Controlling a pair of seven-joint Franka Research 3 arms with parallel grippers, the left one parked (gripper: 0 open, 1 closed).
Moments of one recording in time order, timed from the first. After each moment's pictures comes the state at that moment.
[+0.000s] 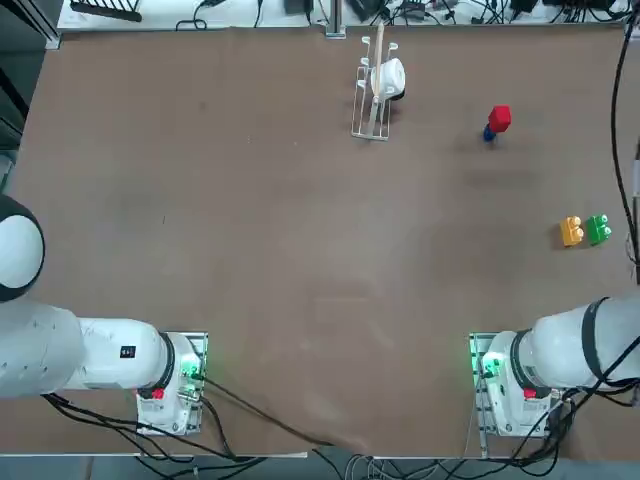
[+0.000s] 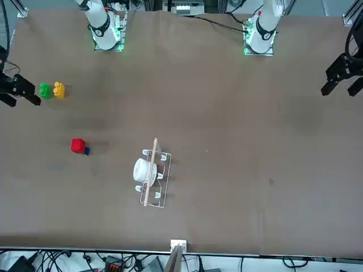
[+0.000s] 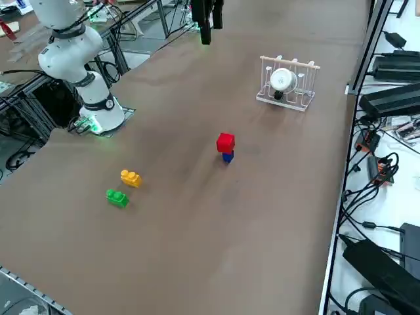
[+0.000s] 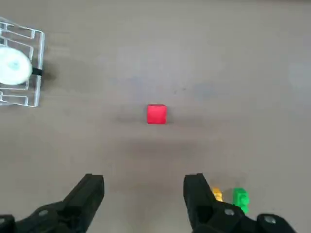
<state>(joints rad) -0.03 0.12 0.00 -1.41 -0.05 1.53 -0.06</state>
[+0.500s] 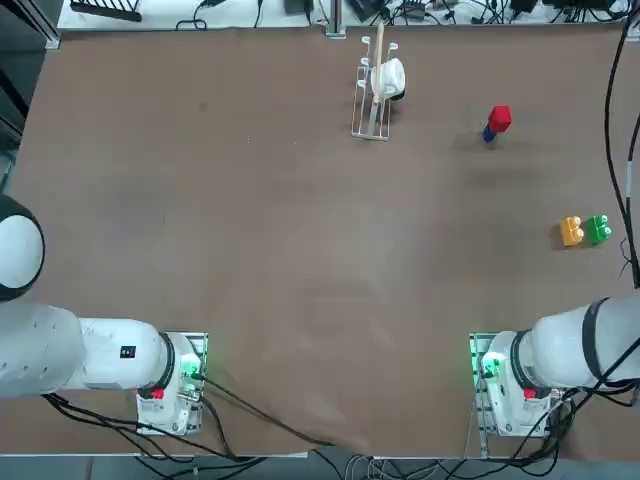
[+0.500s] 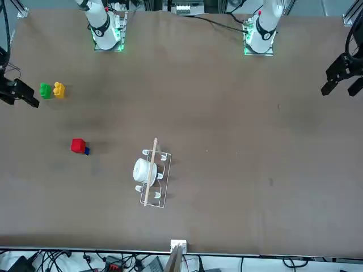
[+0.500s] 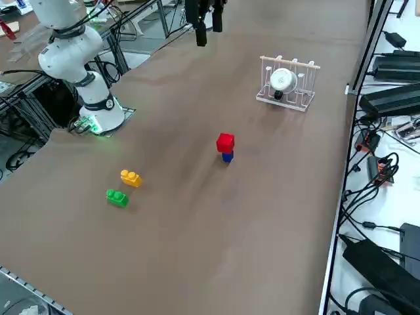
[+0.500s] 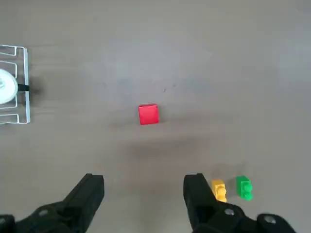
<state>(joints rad) -0.03 0.11 0.00 -1.42 -0.06 1.54 0.06</state>
